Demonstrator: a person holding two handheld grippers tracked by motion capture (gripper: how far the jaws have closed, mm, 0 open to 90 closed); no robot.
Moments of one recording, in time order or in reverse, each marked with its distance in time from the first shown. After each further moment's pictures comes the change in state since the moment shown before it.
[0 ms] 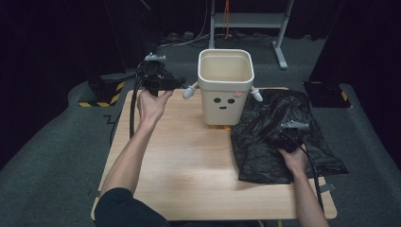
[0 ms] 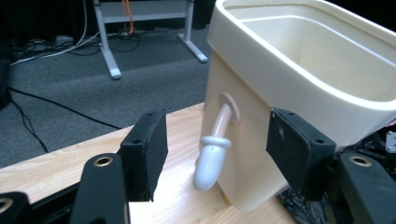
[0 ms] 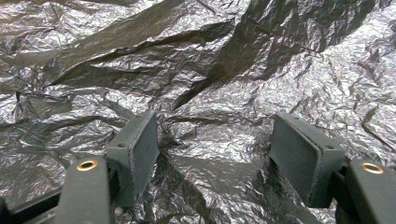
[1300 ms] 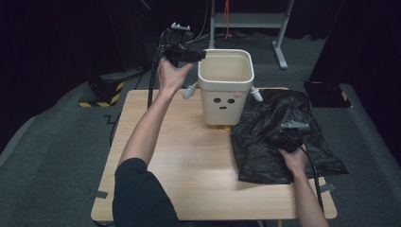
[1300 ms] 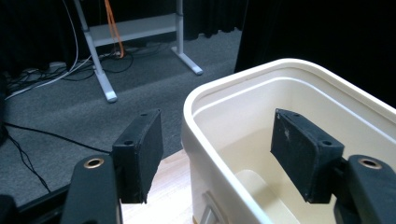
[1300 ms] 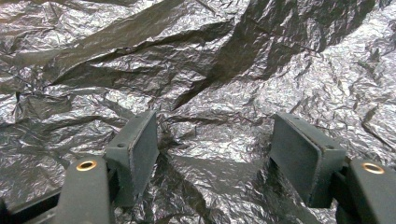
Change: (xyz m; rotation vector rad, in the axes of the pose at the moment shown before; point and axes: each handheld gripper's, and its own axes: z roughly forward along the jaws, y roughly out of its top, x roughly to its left) left arm -0.021 0.079 0.055 -0.006 0.000 0.099; right arm 0.000 0.000 0.000 -0.001 -0.002 0.000
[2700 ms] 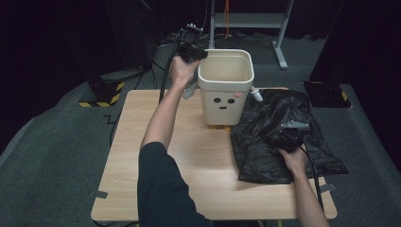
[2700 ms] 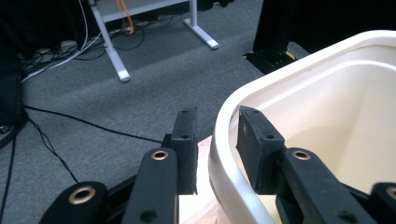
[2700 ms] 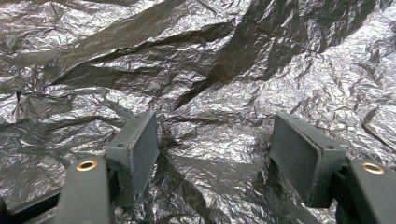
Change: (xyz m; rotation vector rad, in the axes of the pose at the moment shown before) left arm 0.012 0.003 0.068 0.119 0.043 0.017; right arm 0.000 0.000 0.000 -0.001 0.002 -0.003
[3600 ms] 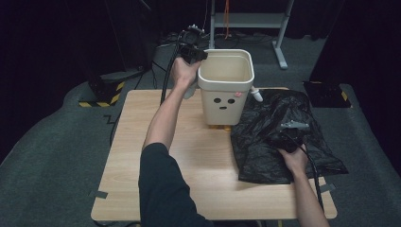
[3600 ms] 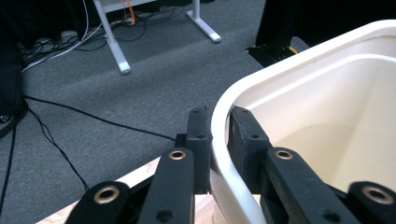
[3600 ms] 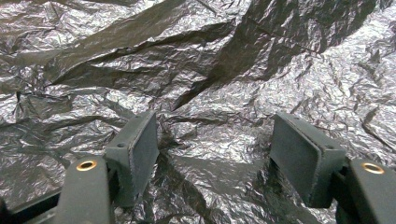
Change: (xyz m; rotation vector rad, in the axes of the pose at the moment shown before) left arm -0.004 -0.001 0.002 0.029 0.016 -0.017; right arm 0.000 0.000 0.000 0.000 0.000 0.001
